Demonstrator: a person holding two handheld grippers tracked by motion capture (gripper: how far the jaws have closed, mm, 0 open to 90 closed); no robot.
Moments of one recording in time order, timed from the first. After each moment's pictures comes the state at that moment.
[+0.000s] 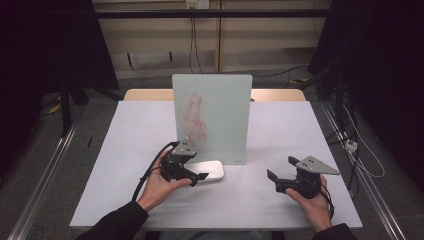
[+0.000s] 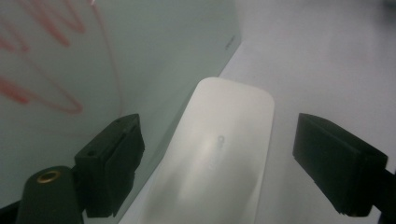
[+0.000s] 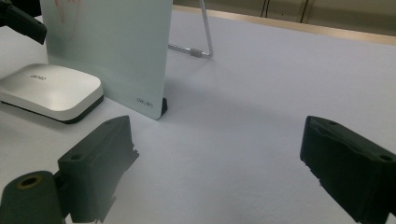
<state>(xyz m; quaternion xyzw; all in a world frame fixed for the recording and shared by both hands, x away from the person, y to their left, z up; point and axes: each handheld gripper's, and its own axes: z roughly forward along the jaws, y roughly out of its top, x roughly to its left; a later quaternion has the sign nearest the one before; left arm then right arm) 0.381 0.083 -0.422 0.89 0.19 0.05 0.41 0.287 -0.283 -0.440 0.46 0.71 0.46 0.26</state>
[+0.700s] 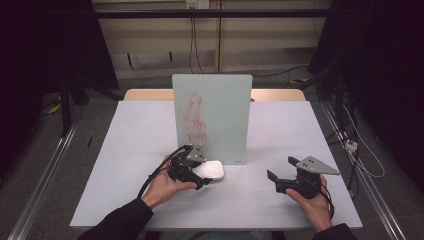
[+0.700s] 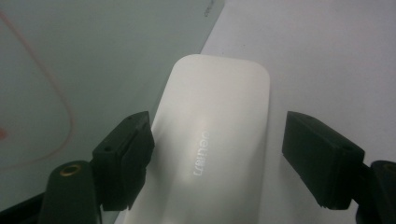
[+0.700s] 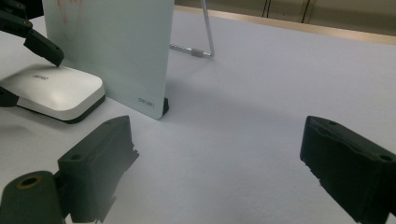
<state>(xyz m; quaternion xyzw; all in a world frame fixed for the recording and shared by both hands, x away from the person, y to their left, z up) 0.381 0.065 -0.433 0.93 0.13 0.07 0.34 0.287 -0.283 -0.440 0.46 0.71 0.46 0.26</state>
